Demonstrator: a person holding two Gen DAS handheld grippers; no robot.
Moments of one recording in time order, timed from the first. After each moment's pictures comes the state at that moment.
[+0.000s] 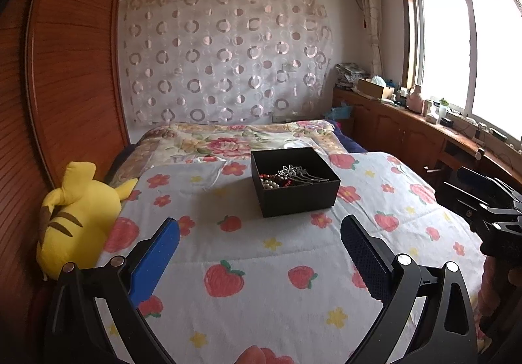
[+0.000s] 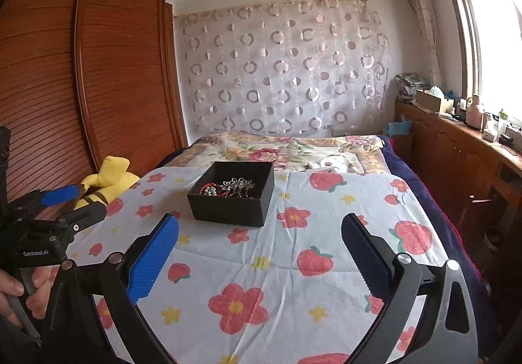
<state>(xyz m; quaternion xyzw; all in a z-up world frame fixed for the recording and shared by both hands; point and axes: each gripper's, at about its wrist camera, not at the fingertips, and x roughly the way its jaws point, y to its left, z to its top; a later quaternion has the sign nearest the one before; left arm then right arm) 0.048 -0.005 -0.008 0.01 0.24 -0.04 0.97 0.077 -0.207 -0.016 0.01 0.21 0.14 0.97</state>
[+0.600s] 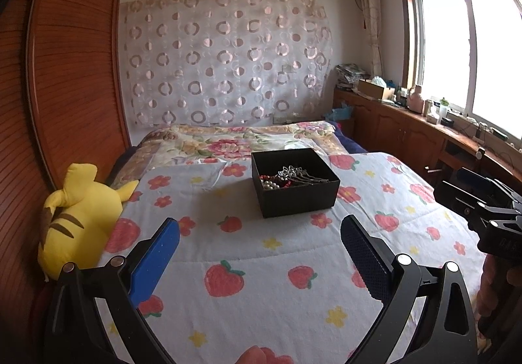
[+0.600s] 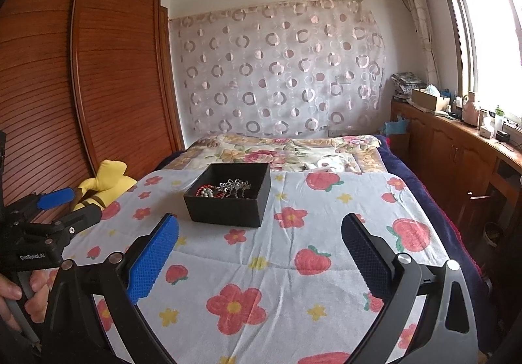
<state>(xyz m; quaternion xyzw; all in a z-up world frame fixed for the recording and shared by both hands) 0.042 -0.007 -0.009 0.01 0.23 -0.03 0.97 0.074 -0.208 -0.020 0.01 0.21 0.14 0.97</state>
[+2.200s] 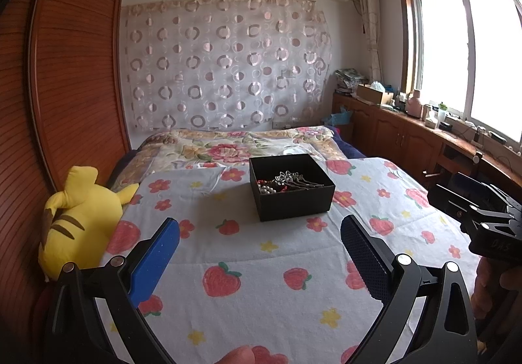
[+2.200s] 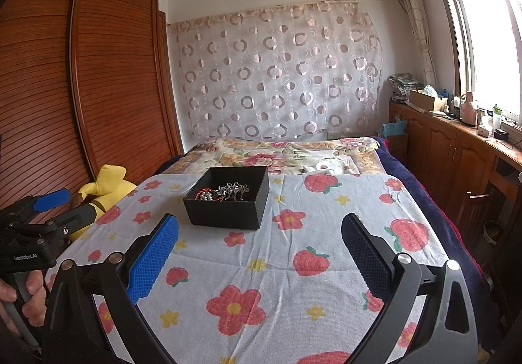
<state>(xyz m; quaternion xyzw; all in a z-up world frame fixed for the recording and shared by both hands) 0.038 -0.006 0.000 0.00 0.23 -0.03 0.97 0.074 -0.211 -0.022 0.01 0.21 0.14 0.97</state>
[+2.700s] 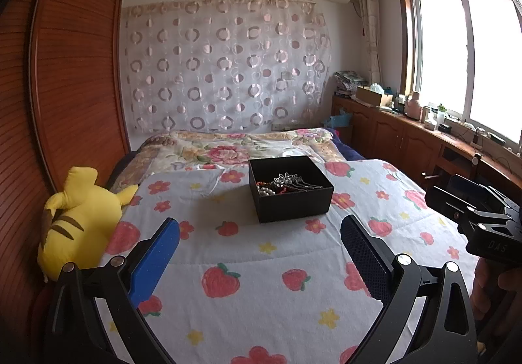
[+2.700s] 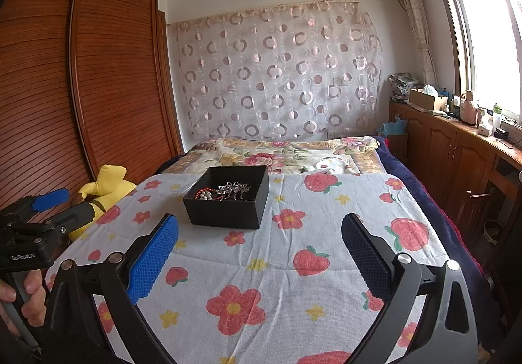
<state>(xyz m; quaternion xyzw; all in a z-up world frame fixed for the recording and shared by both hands) 0.037 -0.010 0.007 0.00 0.23 -0.04 0.97 0.074 -0.211 -0.023 0.01 0.21 0.14 0.97</state>
